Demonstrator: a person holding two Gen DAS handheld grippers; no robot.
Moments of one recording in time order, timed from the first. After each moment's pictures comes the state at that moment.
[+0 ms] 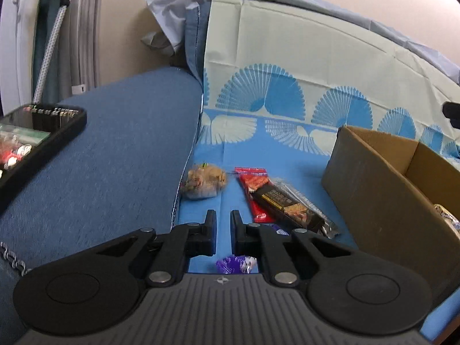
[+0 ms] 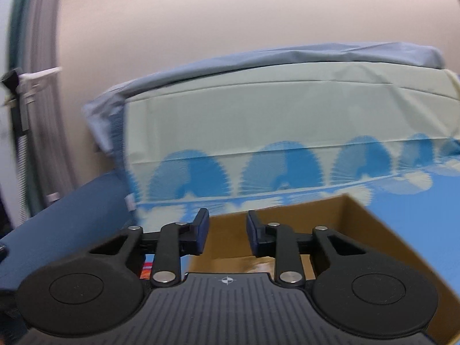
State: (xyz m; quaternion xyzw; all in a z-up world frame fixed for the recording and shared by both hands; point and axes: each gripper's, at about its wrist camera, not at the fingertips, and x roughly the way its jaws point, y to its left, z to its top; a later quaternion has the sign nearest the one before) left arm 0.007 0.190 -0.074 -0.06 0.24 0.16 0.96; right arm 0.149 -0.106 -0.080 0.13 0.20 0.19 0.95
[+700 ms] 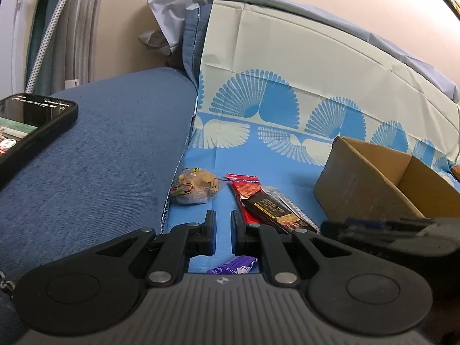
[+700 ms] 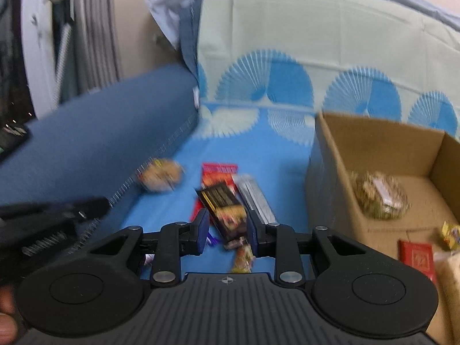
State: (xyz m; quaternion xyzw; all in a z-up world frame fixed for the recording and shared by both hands) left arm 0.018 0.199 -0.079 -0.09 0.23 0.14 0.96; right arm 0.131 0.043 -0.141 0.03 0.33 0.27 0.90
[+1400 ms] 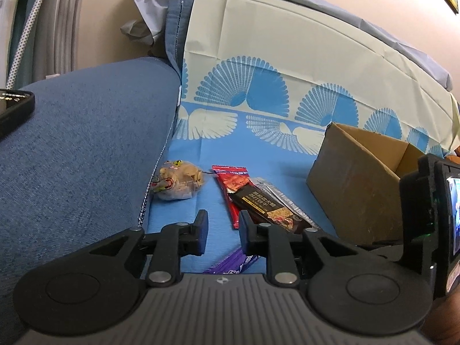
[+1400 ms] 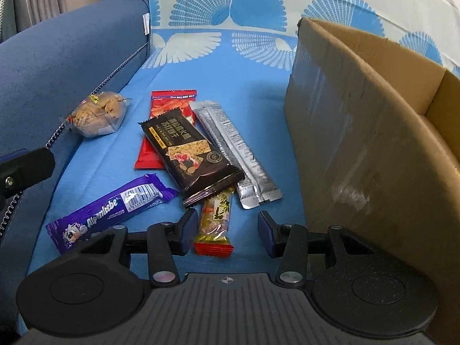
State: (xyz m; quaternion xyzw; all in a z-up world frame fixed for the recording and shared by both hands) left arm 0.045 0.195 -0.094 -0.09 0.25 0.11 0.96; right arm 0.170 0.077 -0.207 0.00 0.46 0.19 0.87
